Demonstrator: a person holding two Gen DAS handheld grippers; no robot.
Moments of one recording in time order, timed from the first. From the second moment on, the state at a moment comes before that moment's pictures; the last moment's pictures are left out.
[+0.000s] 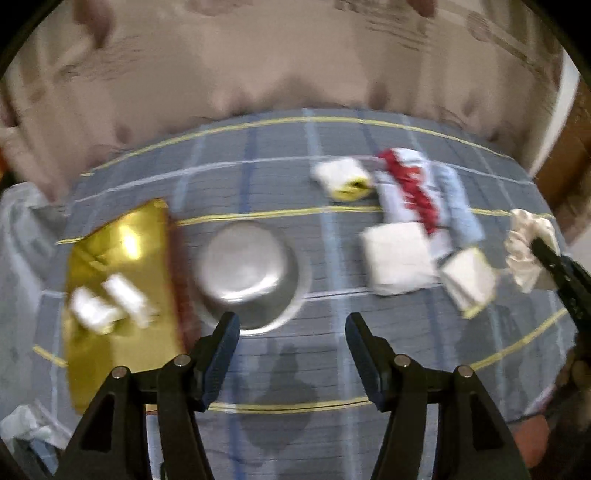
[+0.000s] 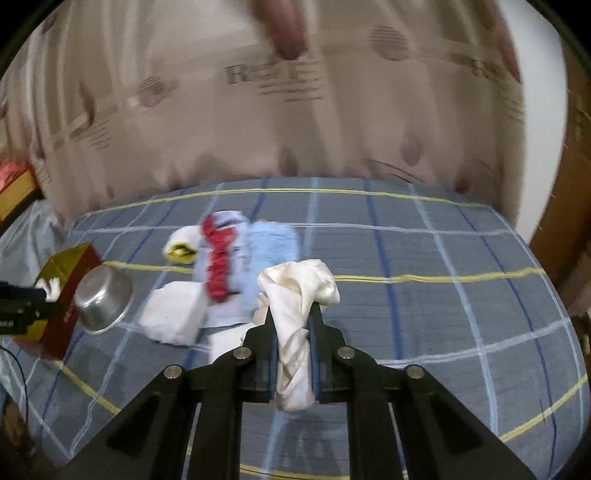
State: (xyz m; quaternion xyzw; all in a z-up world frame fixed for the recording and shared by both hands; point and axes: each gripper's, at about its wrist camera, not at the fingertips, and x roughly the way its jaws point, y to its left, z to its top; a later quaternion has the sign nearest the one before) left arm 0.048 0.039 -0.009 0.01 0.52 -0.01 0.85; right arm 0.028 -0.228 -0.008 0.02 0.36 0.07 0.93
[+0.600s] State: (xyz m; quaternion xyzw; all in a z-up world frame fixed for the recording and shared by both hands) left arm 0.134 -0.048 -0.044 -0.06 0.60 -0.08 0.80; right arm 0.039 -0.278 -0.059 0.07 0.41 0.05 0.91
